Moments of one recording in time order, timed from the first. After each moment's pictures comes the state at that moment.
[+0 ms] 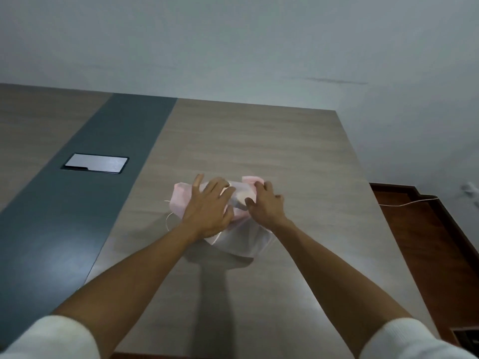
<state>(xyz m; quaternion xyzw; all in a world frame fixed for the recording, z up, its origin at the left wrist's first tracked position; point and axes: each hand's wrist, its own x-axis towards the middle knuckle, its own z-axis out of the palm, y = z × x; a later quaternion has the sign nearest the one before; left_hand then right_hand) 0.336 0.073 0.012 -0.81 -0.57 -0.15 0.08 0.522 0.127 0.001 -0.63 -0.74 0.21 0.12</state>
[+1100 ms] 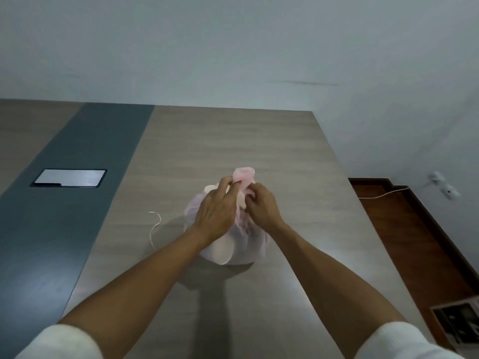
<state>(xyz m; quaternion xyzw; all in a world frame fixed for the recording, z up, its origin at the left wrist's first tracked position) 0.380 0.087 0.020 -0.79 -0.54 -0.28 0.01 0.535 0.120 0.009 -0.59 -0.67 0.29 0.34</state>
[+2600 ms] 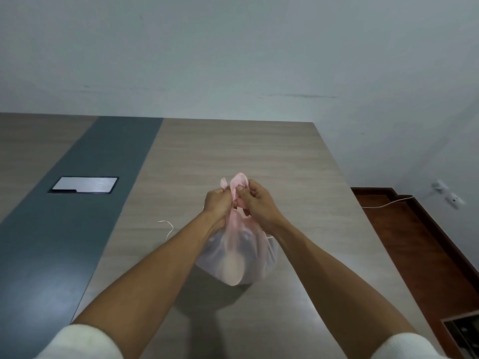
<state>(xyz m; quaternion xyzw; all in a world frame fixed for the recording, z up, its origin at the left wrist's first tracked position) 0.391 0.096 0.055 -0.29 -0.64 -0.47 -0.54 0.518 0.094 0.052 -0.47 -0.54 0.55 0.43</state>
